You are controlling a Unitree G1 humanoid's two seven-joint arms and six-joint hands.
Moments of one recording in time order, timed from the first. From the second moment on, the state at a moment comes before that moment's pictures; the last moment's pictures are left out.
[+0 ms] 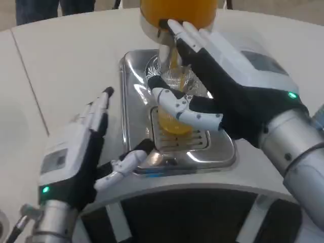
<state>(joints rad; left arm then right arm) -0.16 0.32 -0.08 -0.09 0.72 -0.08 0.18 -0.63 -0.08 0.32 -0.80 -1.28 0.59 0.96</state>
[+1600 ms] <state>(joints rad) -0.45 0.19 -0.18 0.28 0.59 -0.14 0.27 0.33 -0.26 0.06 -1.01 -1.13 -0.04 0.46</state>
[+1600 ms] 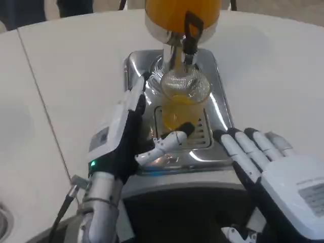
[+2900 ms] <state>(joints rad) -0.72 0.06 -0.26 0.74 0.56 -0.26 0.53 0.18 -0.11 0.11 -0.95 -1.23 0.02 0.63</state>
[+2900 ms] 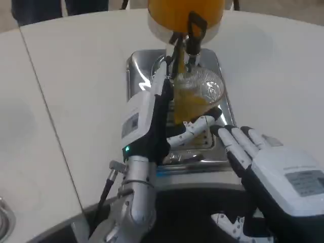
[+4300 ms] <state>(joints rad) -0.81 -0.02 -0.28 0.97 0.55 -0.30 0.87 0.15 0.01 0.16 -0.94 -1.35 0.07 0.72</state>
